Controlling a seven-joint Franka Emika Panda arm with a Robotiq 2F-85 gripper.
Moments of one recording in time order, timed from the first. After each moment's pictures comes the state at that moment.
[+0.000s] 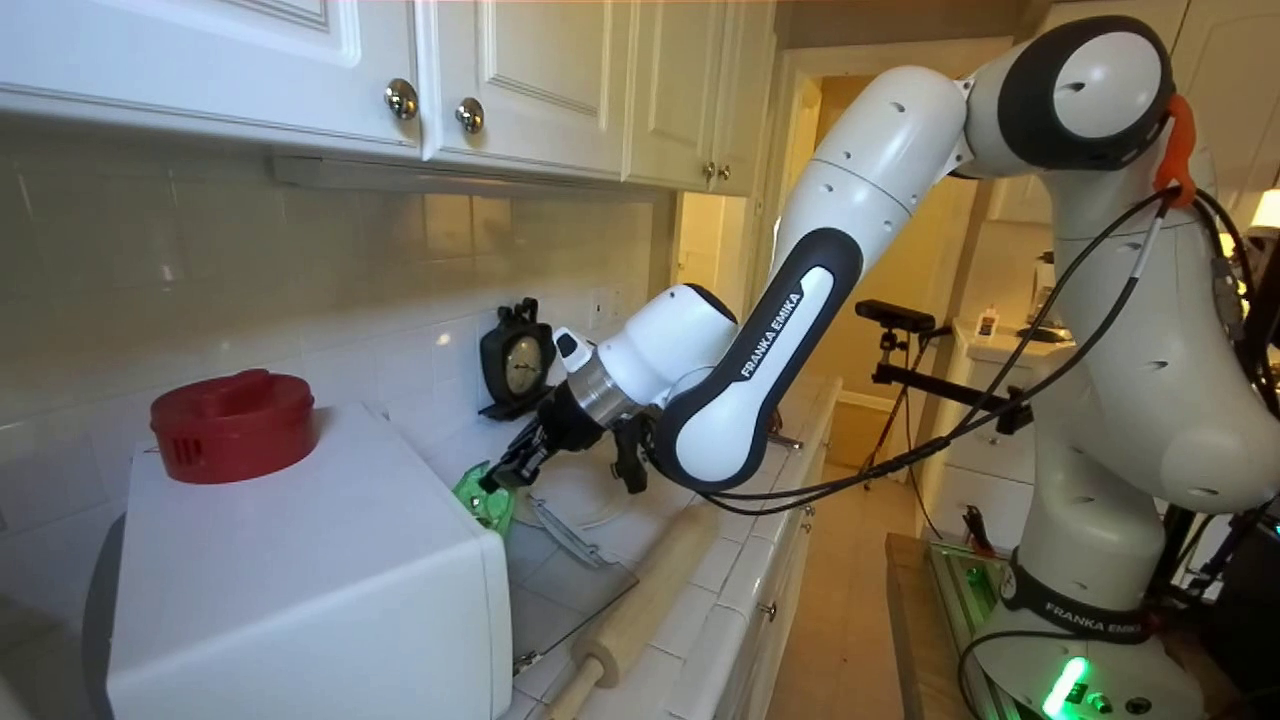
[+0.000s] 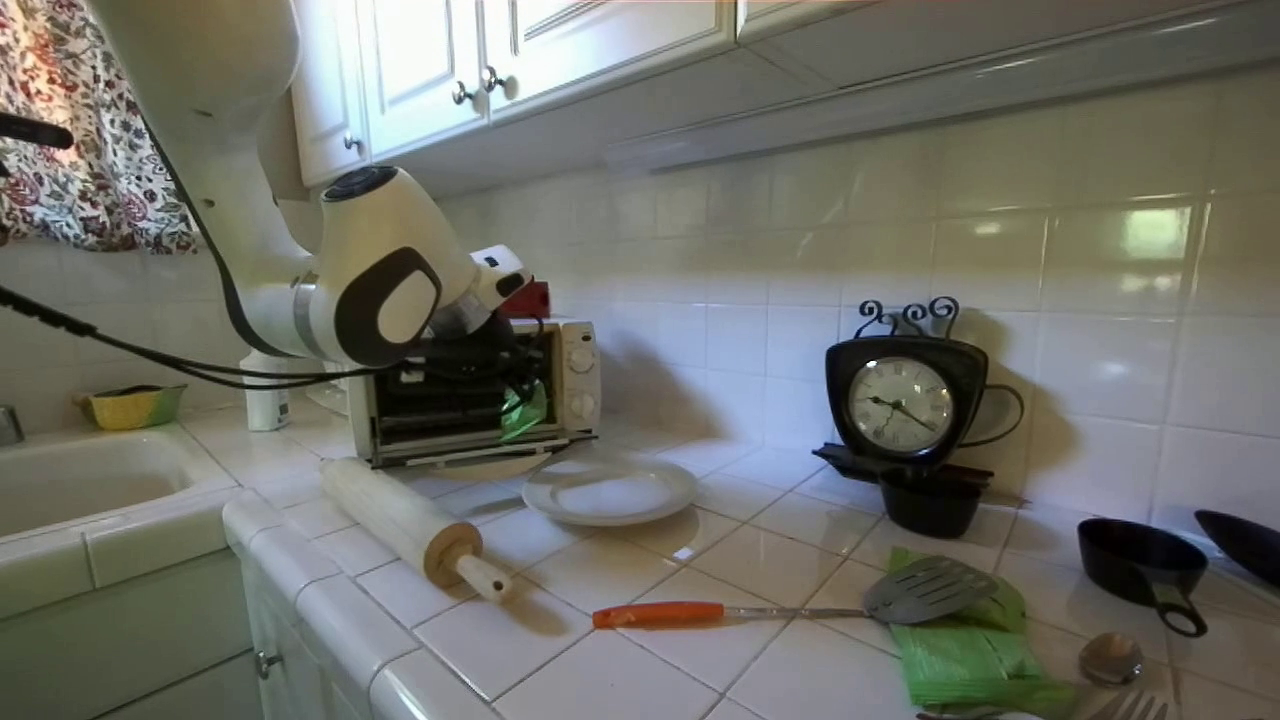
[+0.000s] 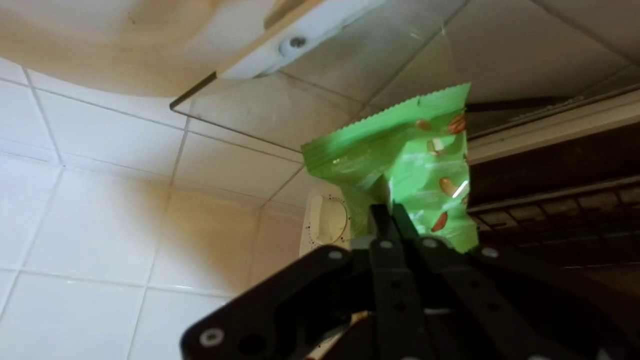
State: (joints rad) arm 0.16 0.31 0.07 -2.35 0.04 3.47 -0.18
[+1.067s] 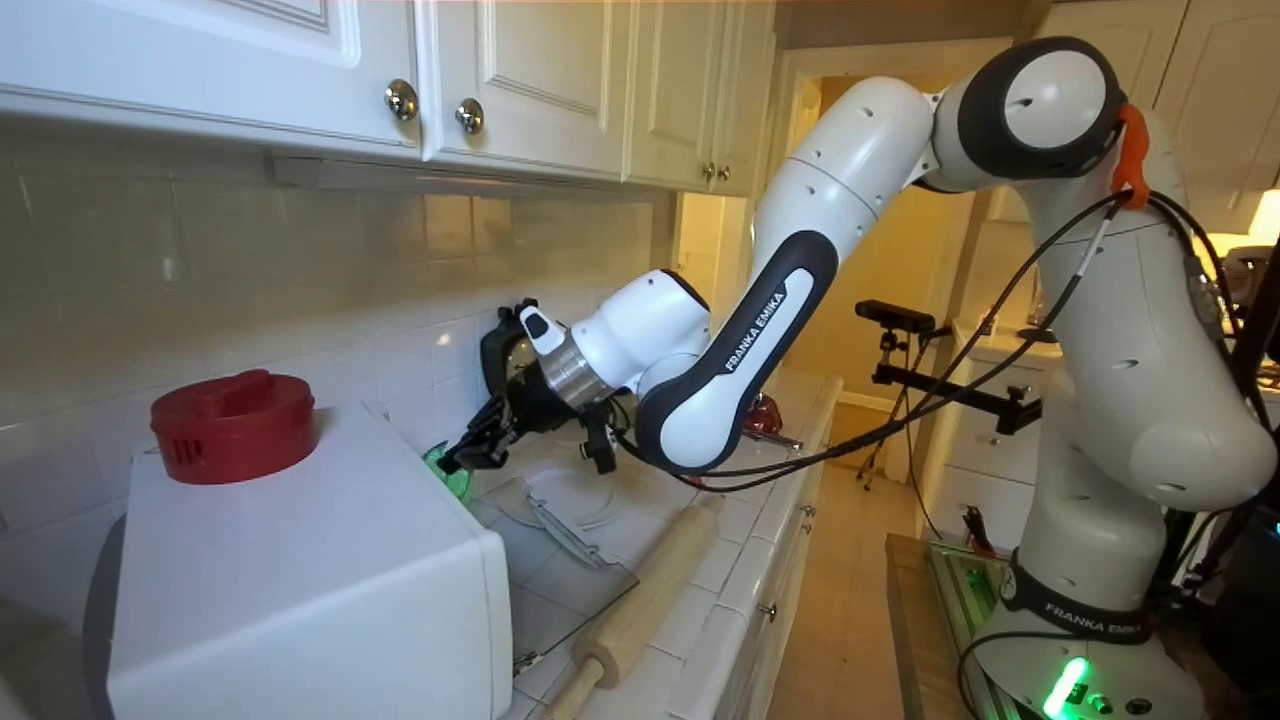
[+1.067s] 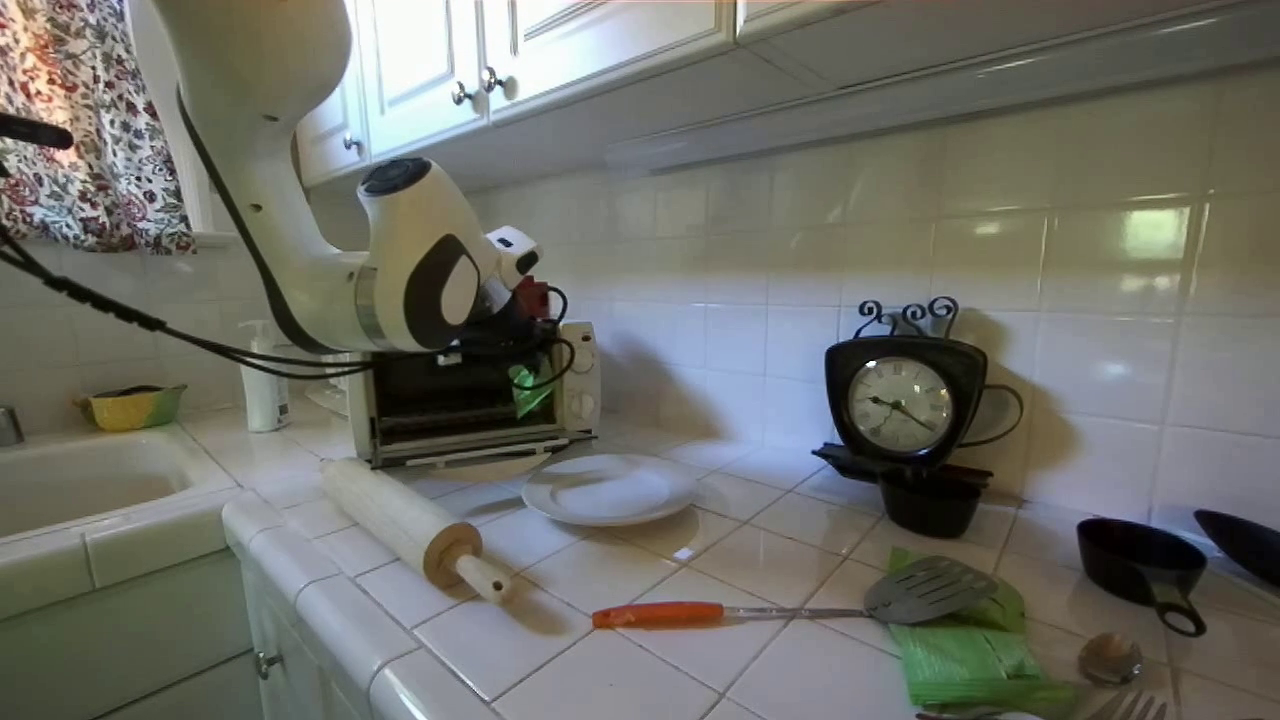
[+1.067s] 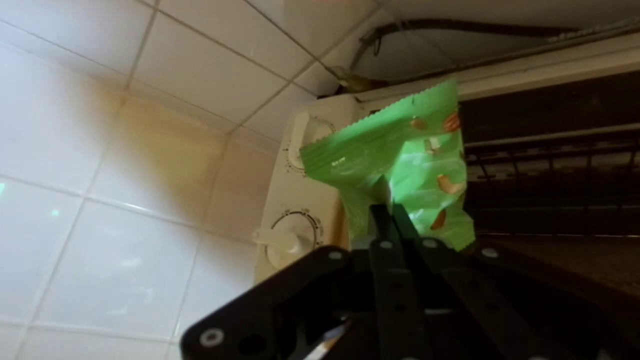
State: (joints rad) arm -0.01 0.37 0.21 -2.22 -0.21 3.47 -0.18
